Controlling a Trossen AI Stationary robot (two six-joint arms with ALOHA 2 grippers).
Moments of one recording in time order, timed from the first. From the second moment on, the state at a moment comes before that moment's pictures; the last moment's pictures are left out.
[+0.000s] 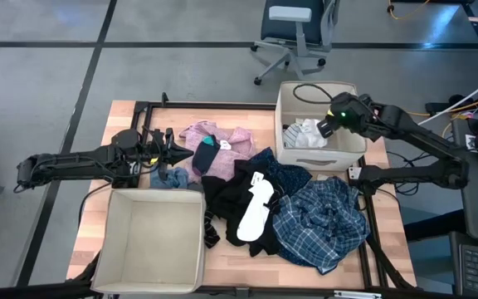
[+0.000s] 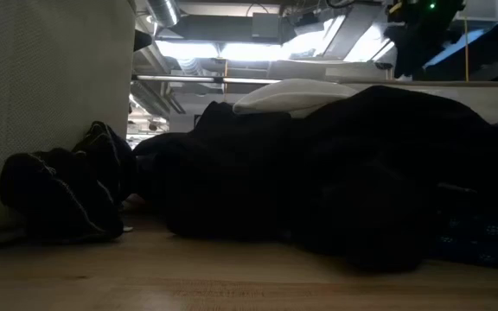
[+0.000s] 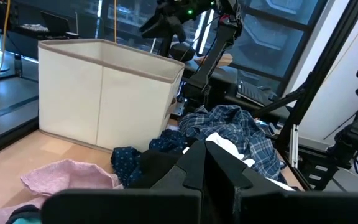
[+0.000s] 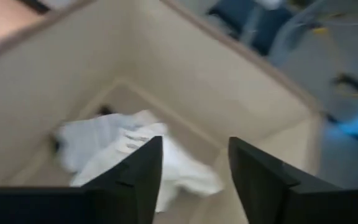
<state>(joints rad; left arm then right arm) 0.26 0.53 0.29 0.22 0.18 -0.25 -0.44 1.00 1.19 -1.11 0.56 0.28</state>
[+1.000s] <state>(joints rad) 0.25 0.53 0.29 0.22 0.18 -0.25 0.23 1.47 1.19 -0.65 0.21 0.05</state>
